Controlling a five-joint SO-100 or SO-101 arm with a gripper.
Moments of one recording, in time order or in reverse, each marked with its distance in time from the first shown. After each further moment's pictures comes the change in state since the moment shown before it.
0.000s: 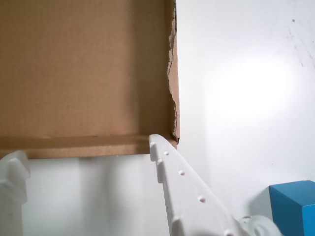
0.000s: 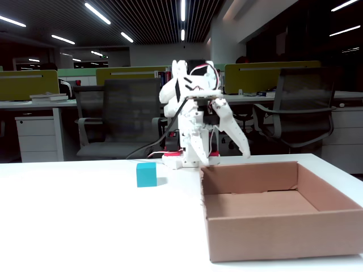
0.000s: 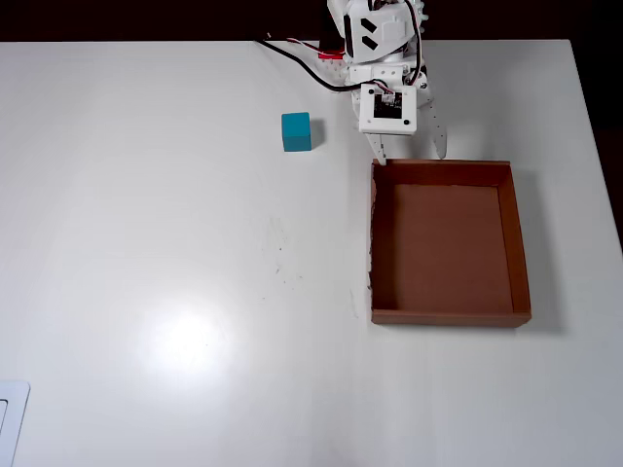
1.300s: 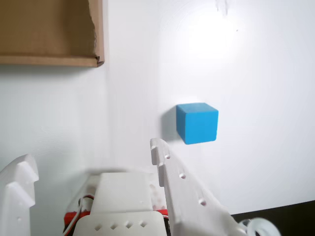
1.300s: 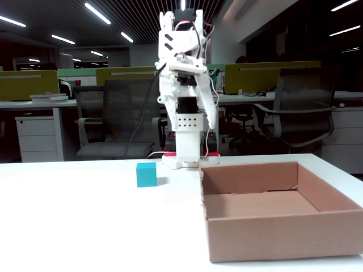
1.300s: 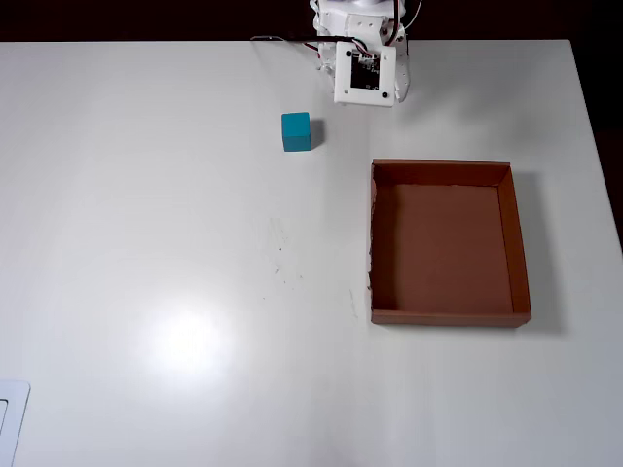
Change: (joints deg) arm 22.6 -28.6 -38.3 26.0 -30.1
